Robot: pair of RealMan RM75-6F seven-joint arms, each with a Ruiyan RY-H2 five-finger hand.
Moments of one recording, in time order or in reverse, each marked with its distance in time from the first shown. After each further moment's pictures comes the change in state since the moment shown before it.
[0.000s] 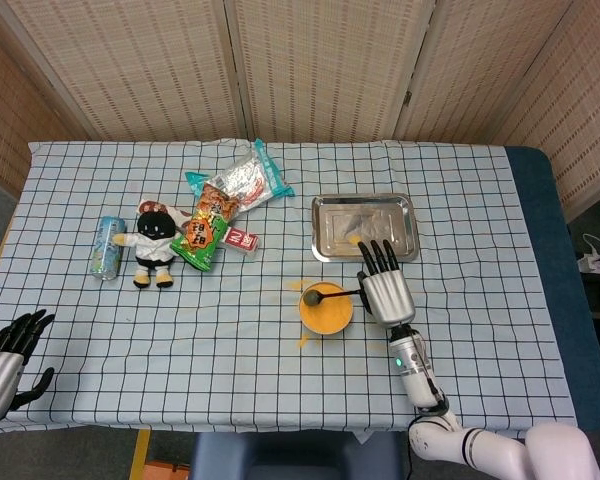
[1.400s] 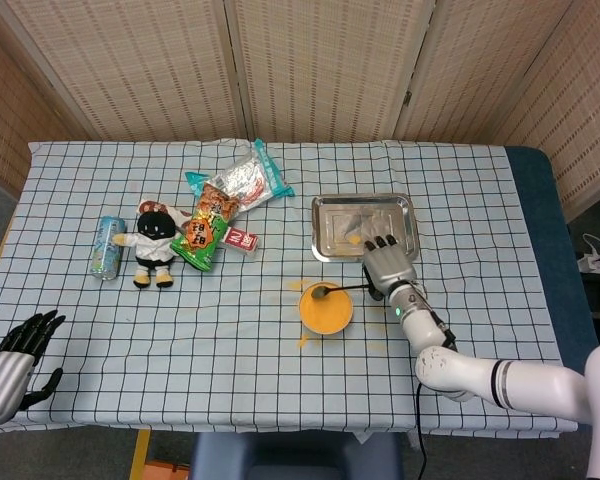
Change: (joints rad) left arm -0.012 -0.005 0.007 -0.008 0.020 -0.003 0.021; right arm 0.482 0.511 0.016 -0.548 1.171 -0.421 -0.499
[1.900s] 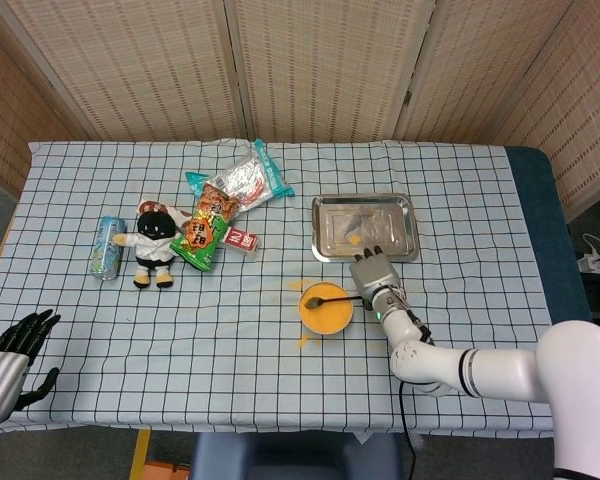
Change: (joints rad) left arm 0.005 0.005 0.001 0.006 0.005 0.015 -0.015; right arm 0.176 -0.023 -0.122 0.011 0.212 -0.013 -0.091
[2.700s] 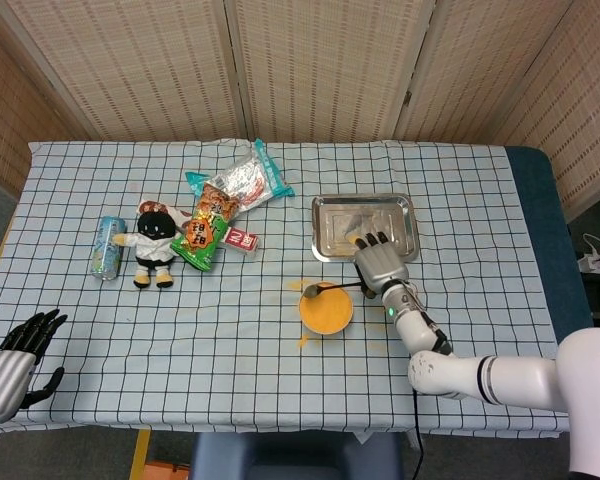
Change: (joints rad) left arm -0.013 -0.005 0.000 -0.003 -0.003 -0.021 0.007; right arm -0.087 0.004 -0.013 0.016 -0.304 0.053 0.287
